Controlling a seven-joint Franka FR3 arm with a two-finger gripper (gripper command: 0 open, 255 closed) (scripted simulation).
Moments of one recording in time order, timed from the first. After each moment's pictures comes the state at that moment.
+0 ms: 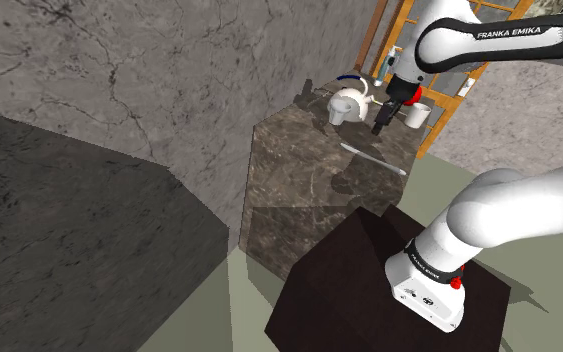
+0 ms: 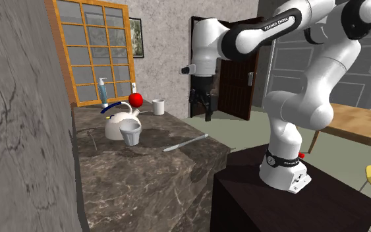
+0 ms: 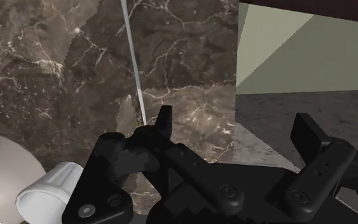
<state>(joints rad) -0.11 -0.67 -0.27 -2.63 -0.17 1.98 -0.39</state>
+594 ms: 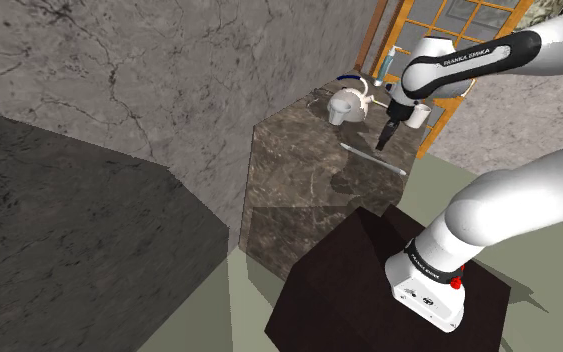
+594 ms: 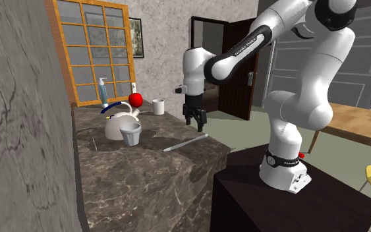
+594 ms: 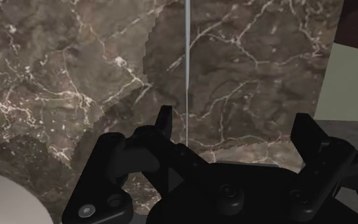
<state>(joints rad) -0.16 -0.44 -0.46 -2.65 -0.26 2.21 -0.61</state>
